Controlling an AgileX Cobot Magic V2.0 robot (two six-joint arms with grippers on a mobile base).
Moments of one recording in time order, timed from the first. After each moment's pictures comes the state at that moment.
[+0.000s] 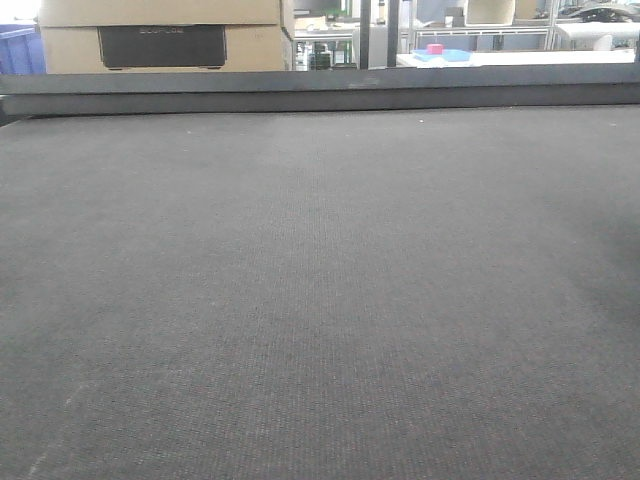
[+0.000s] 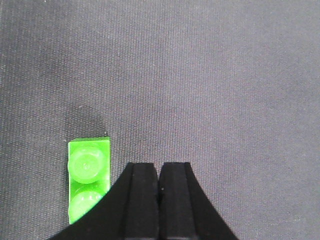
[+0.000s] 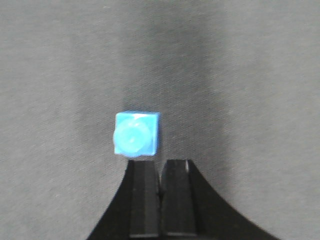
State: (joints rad) left arm 0.04 1.31 -1.05 -0.17 0.96 -0.01; right arm 0.14 1.27 -1.01 0.04 1.06 0.13
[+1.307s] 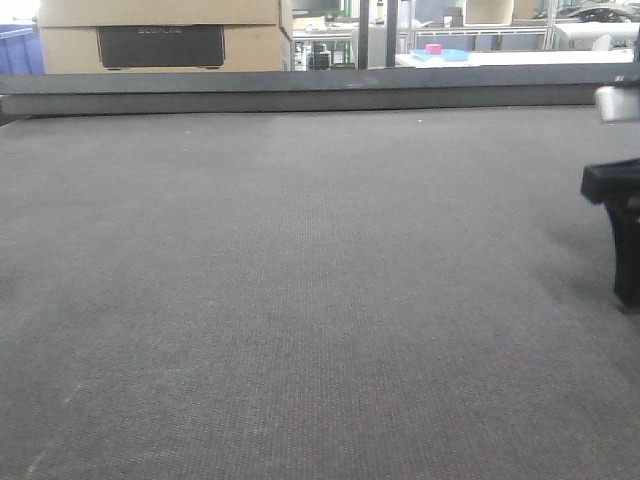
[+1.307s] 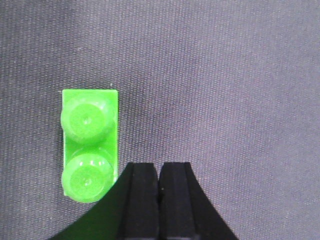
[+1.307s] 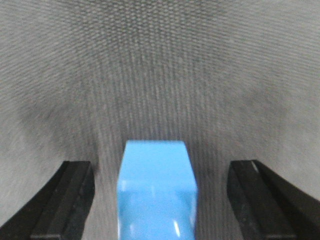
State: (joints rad) left arm 0.04 1.31 -0.89 -0.17 0.90 -0.01; right arm 0.20 1.64 -1.03 0.02 0.99 0.22
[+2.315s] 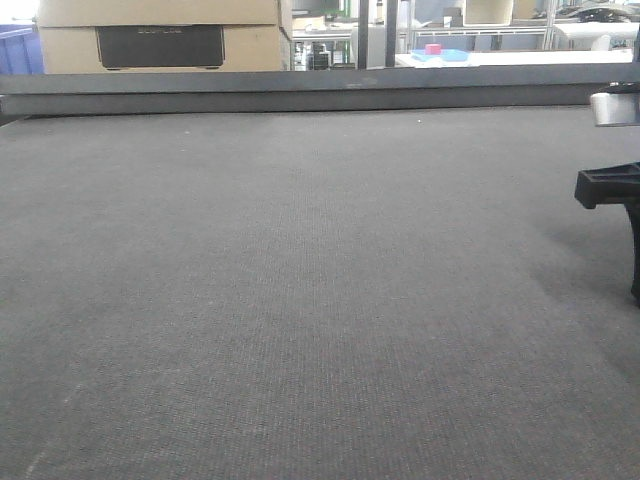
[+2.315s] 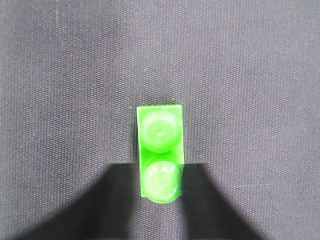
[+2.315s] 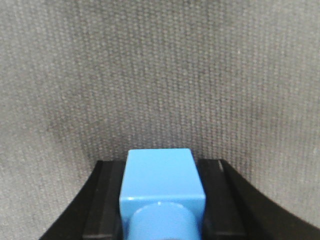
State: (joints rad) left arm 0.04 1.31 -0.95 0.05 0.95 -0.05; right arm 0.20 1.64 -1.03 0.02 0.96 0.22
